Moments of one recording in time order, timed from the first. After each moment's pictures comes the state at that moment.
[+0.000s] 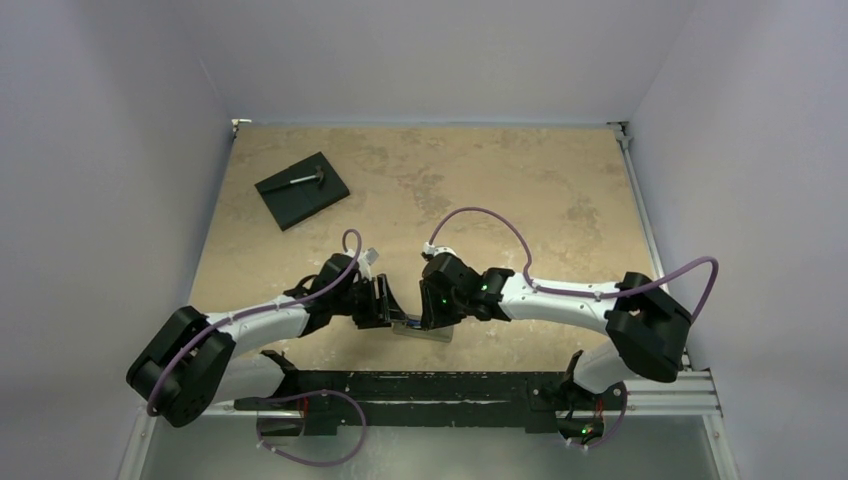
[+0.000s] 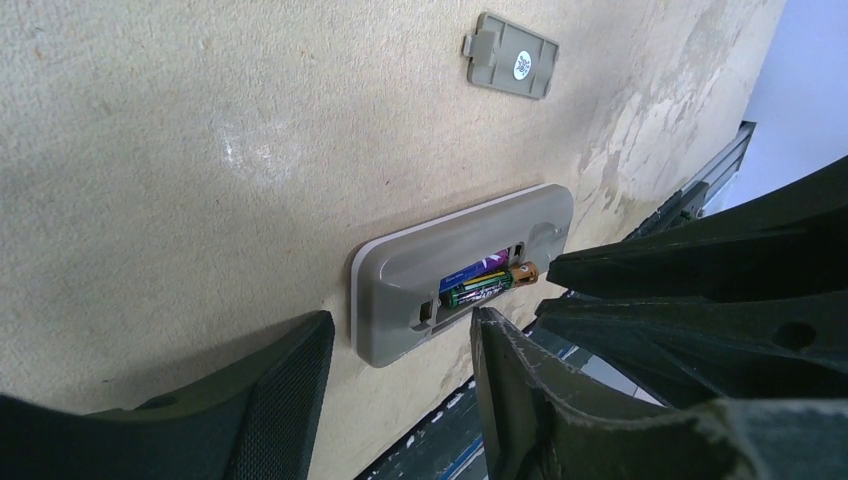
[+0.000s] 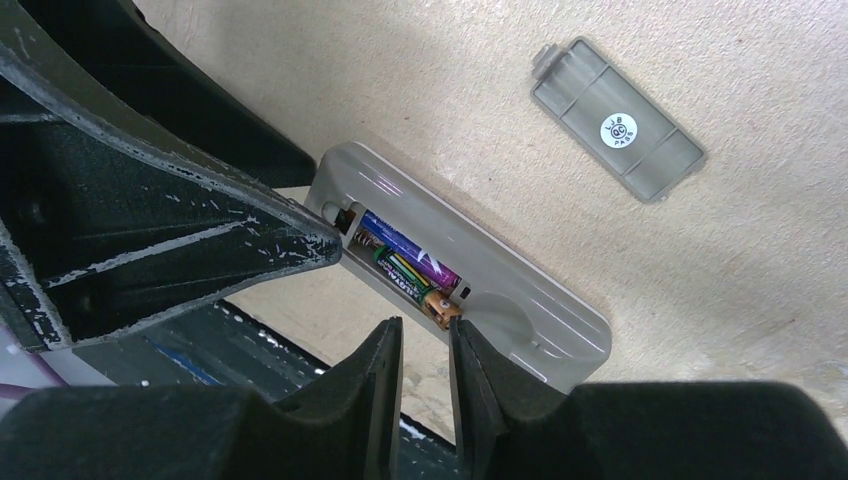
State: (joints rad) left arm -0.60 1.22 0.35 0.07 0.41 -0.85; right arm 1.05 1.49 0.85 -0.34 0.01 0.78
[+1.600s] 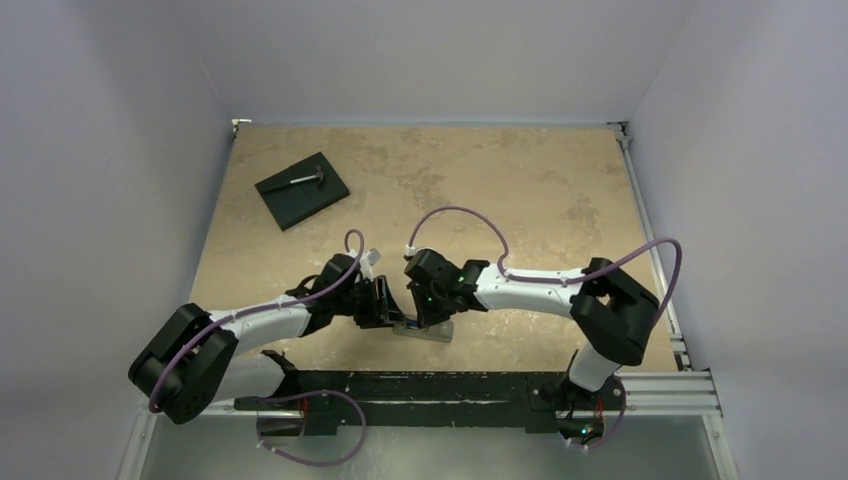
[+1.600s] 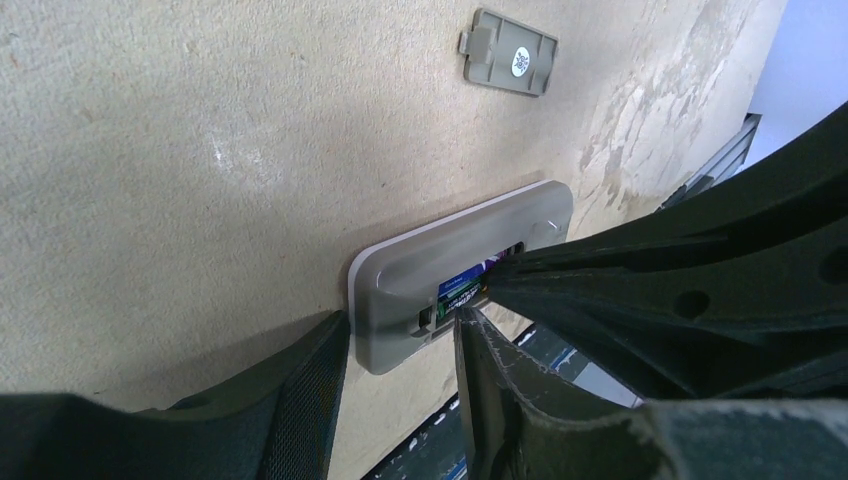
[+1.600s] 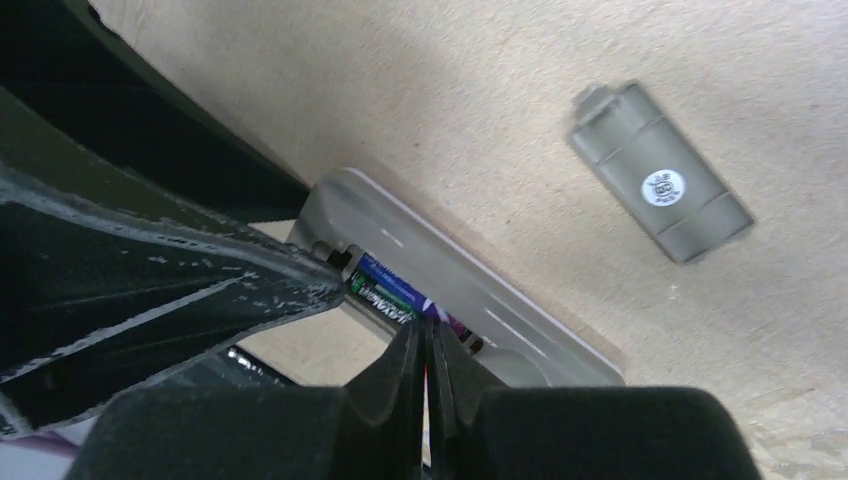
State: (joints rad) left arm -0.62 1.24 0.35 0.09 0.42 -0.85; right arm 1.05 1.63 0.96 -0.40 -0.02 0.69
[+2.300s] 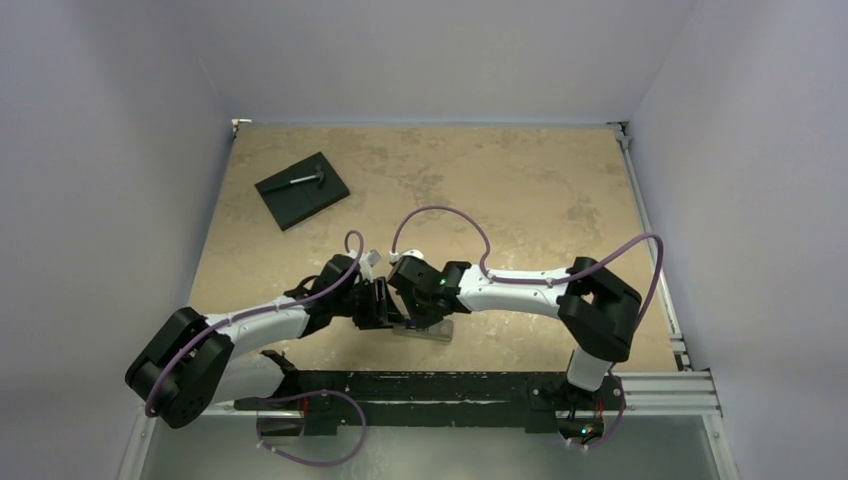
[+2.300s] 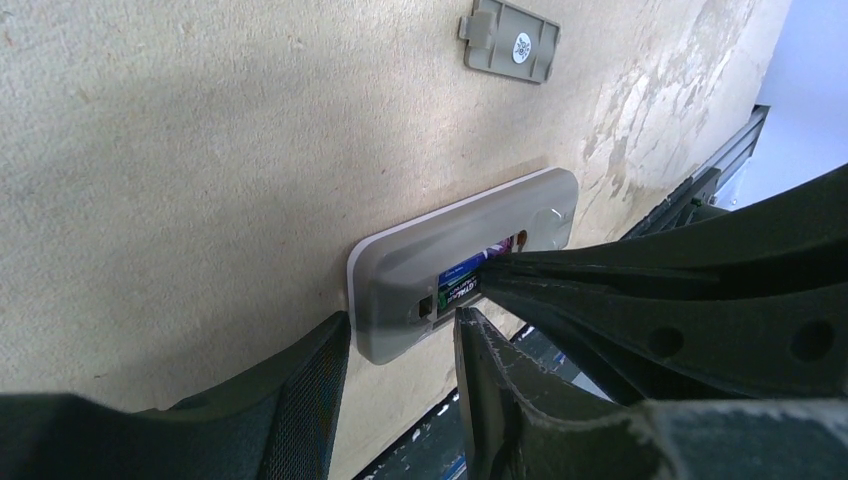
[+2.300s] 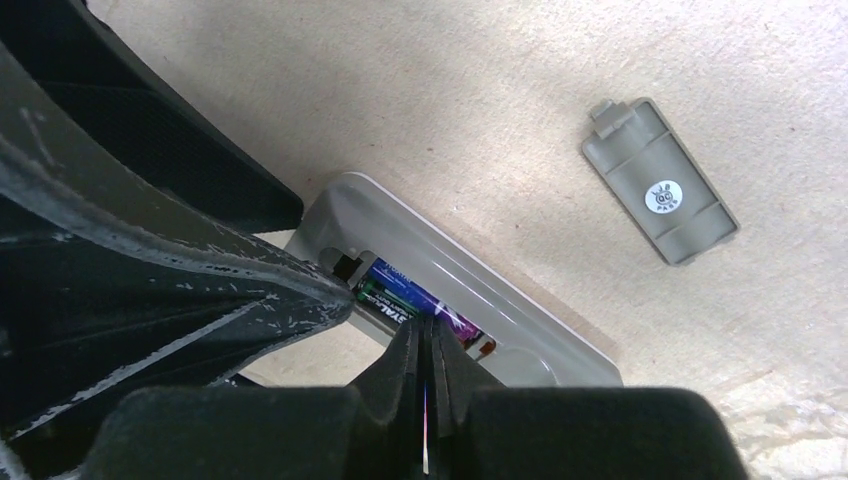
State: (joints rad) left arm -0.62 1.22 0.35 0.06 0.41 -0.83; right arm 1.13 1.73 1.11 -0.53 0.11 0.64
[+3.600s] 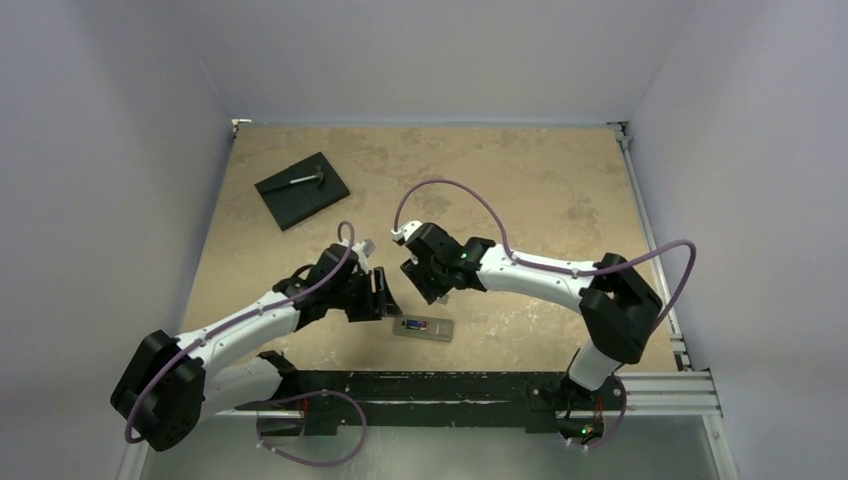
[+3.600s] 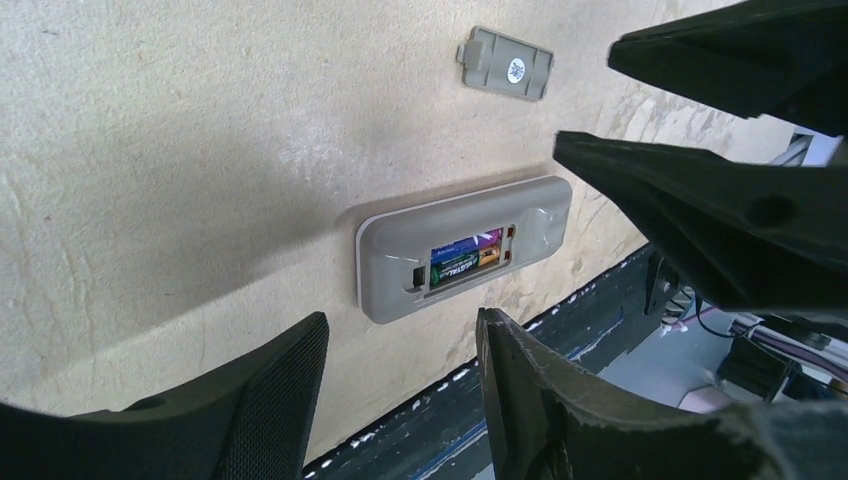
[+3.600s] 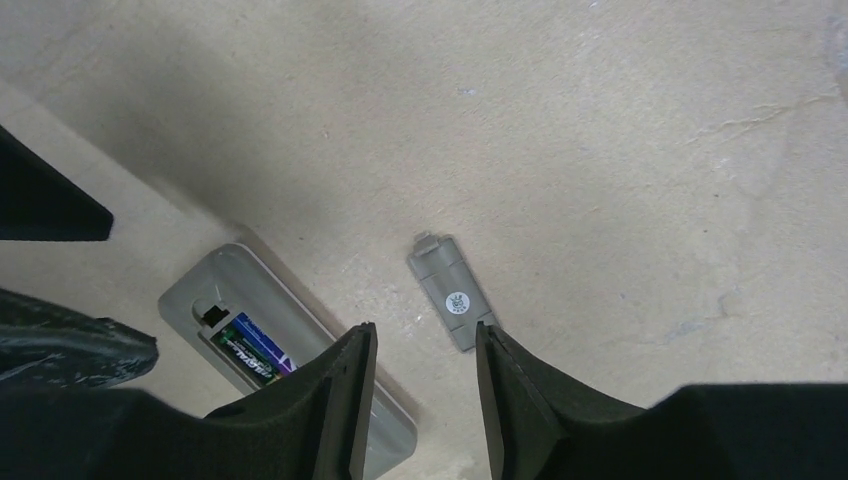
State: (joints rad) left arm -0.62 1.09 0.49 -0.26 0.30 -0.78; right arm 0.97 1.63 1.12 -0.50 0.13 0.21
